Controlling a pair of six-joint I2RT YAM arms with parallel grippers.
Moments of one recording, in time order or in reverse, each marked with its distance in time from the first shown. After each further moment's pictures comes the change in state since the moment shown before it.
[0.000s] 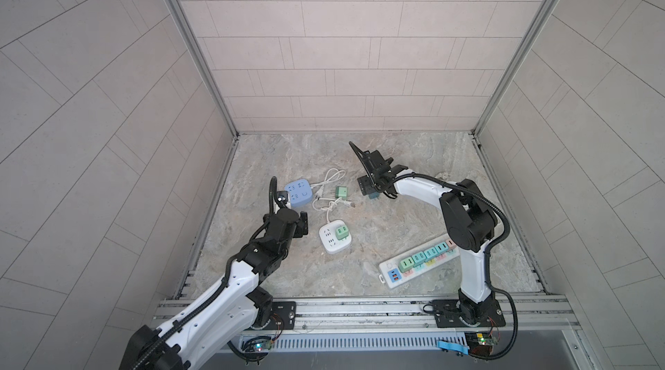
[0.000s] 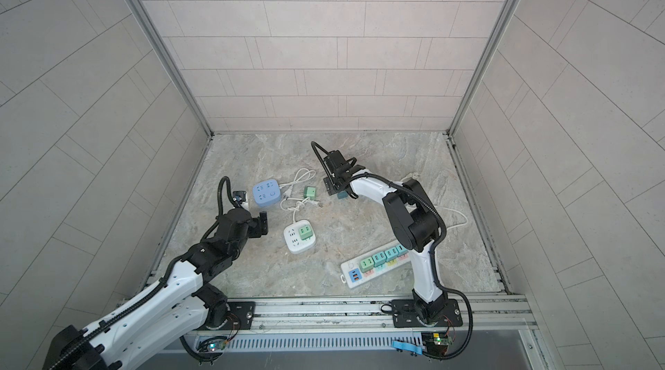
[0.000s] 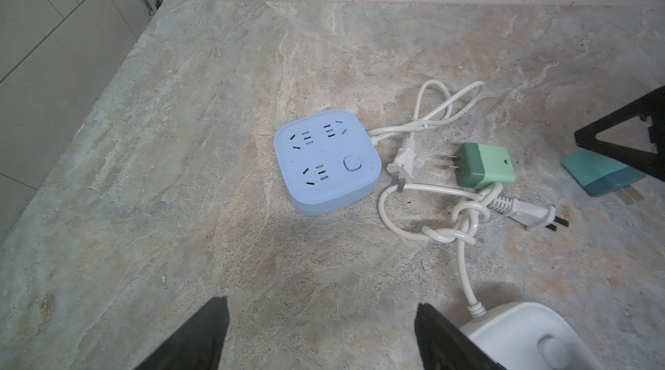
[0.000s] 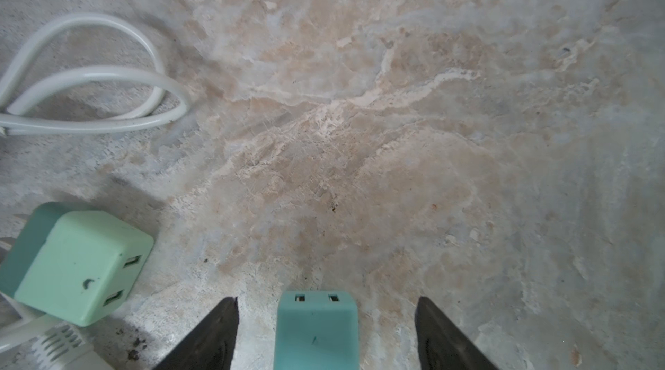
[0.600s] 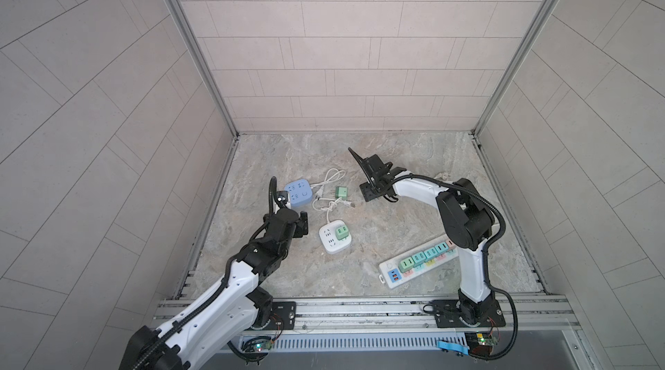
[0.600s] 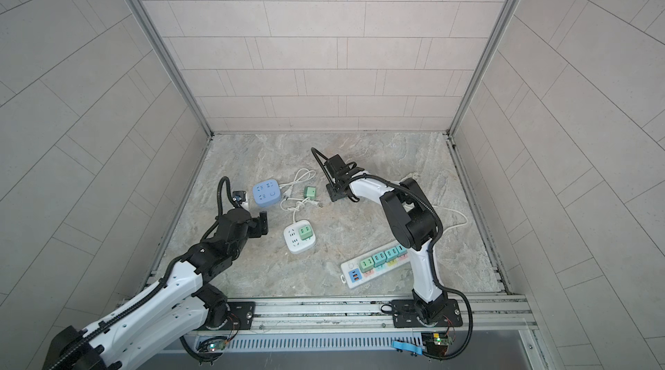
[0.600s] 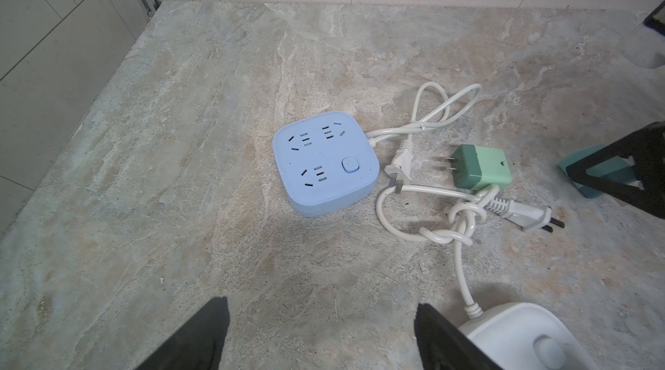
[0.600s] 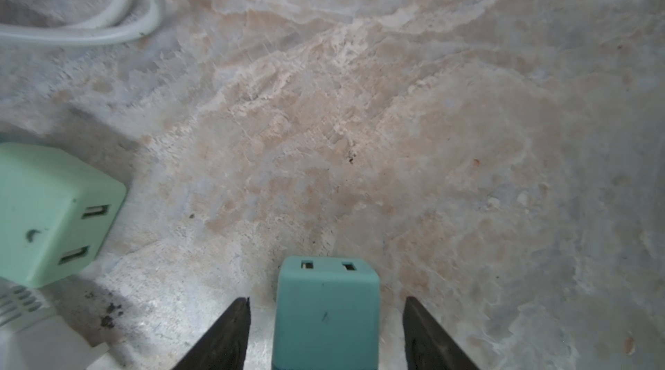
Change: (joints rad) left arm 0.000 -0.005 0.000 0.002 0.003 -0.001; right arm 0.000 0.032 -0.018 -0.047 -0.041 -0.003
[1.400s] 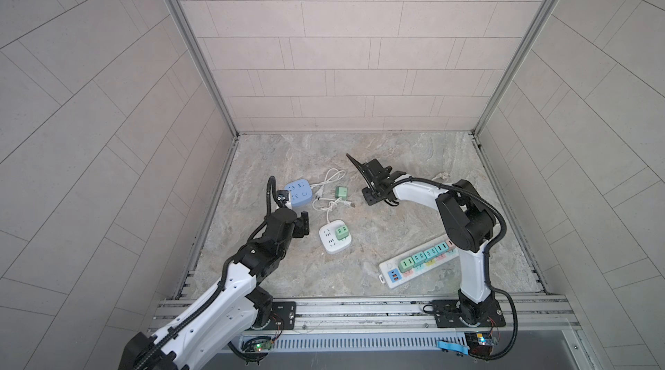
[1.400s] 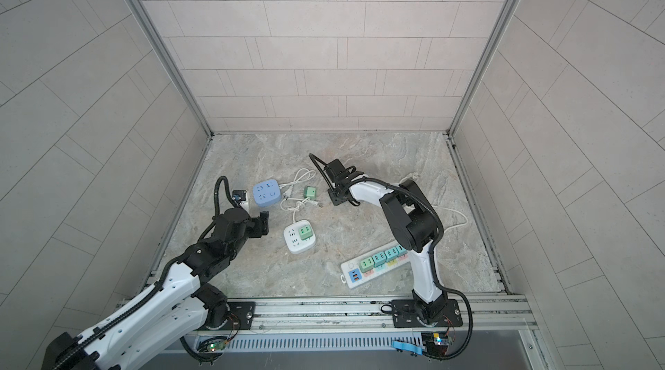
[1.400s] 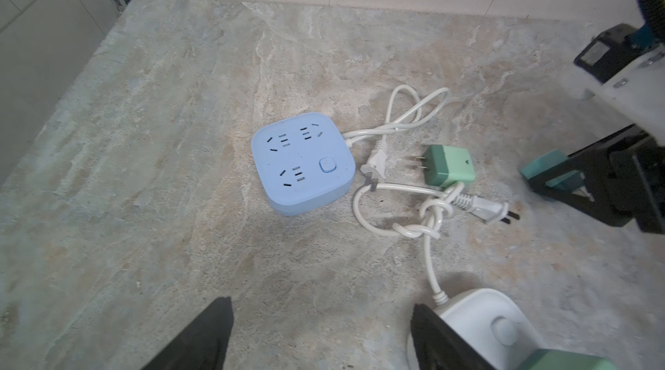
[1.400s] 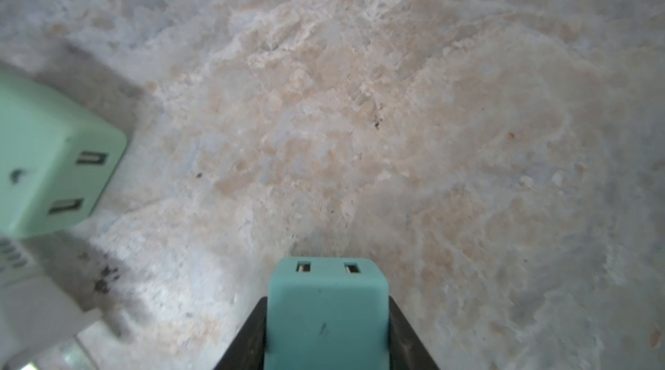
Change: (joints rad) left arm 0.000 -0.036 0.042 -0.043 0.114 -0.014; right arm 0.032 -0.082 -0.106 0.038 -0.003 -0.056
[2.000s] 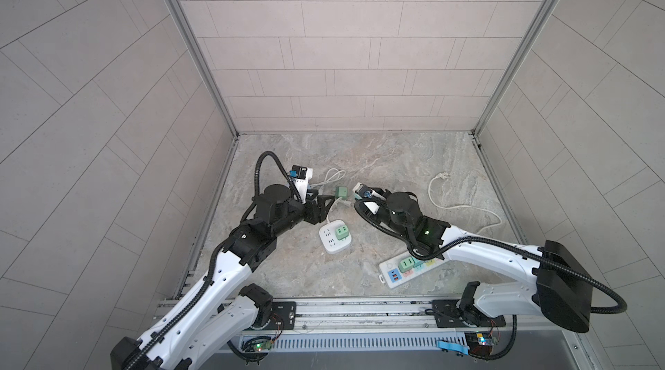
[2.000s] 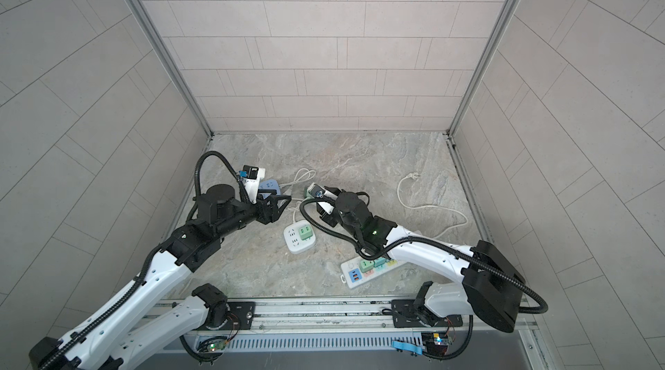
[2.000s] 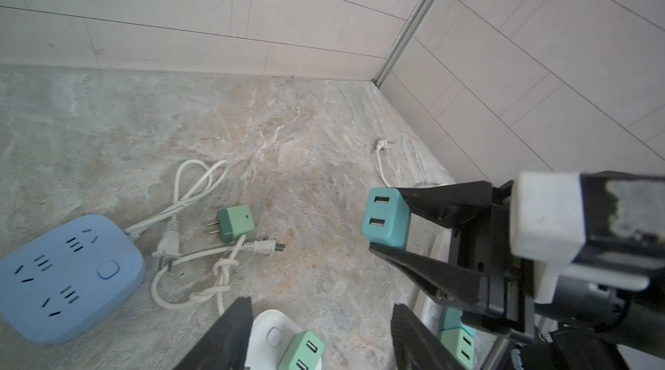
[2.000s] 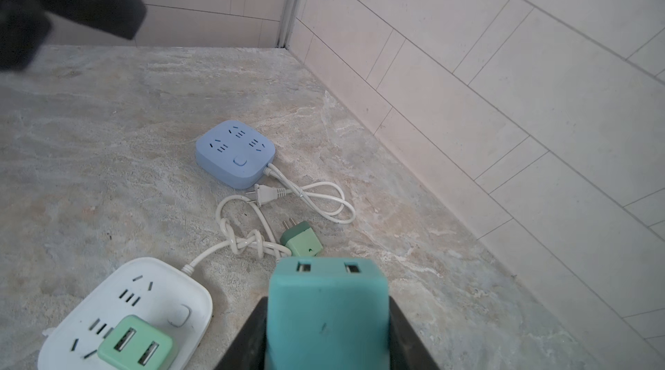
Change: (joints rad) left arm 0.000 0.068 0.312 -0.010 0.583 -0.001; right arm 0.312 -0.699 -0.607 0.692 0.083 -0.470
